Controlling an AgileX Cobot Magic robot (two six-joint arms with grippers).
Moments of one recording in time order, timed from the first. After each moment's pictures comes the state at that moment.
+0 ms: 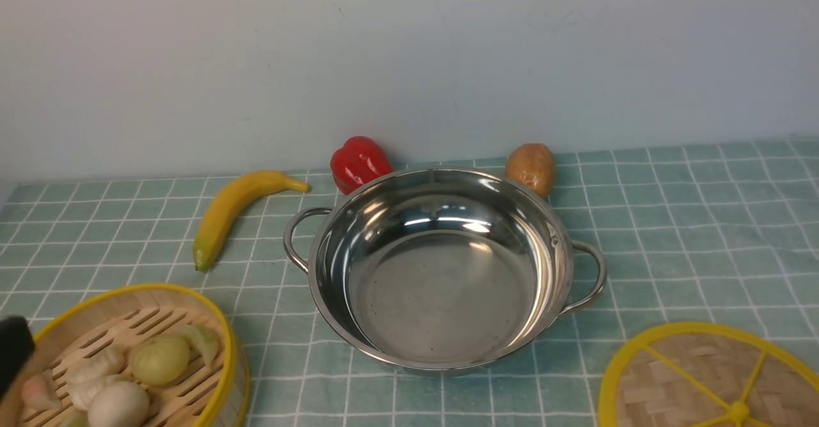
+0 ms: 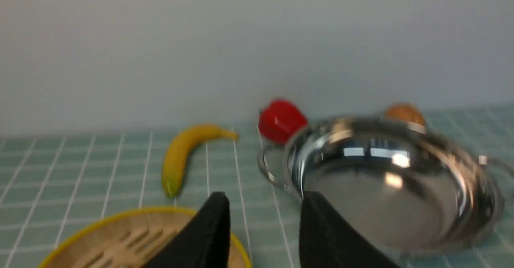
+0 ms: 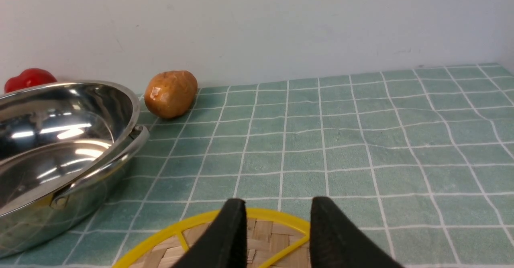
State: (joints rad) right arm 0.04 0.01 0.01 0.07 0.34 0.15; left arm 0.09 0.34 -0.64 -0.38 0.83 0.34
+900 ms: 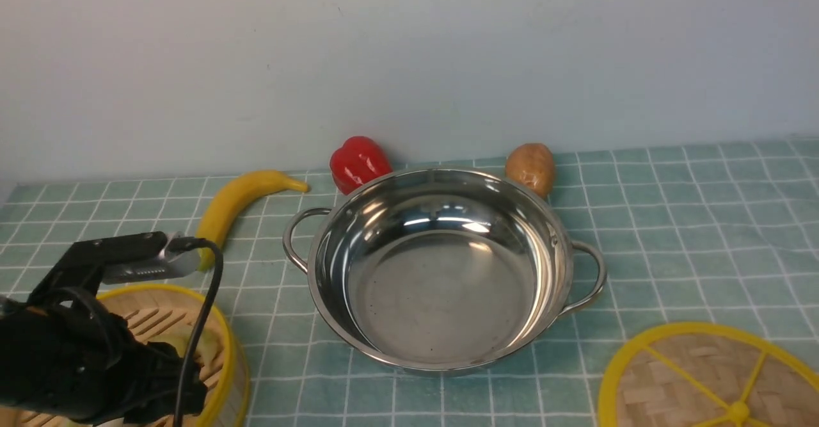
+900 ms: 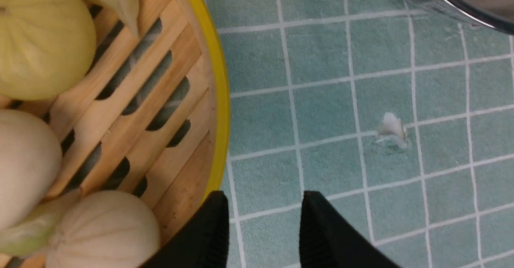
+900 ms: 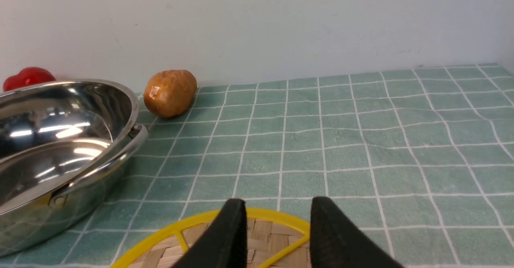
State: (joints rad) right arm 0.04 0.01 0.01 0.07 0.34 0.15; left arm 0.09 1.25 -0.69 -0.48 0.88 0.46
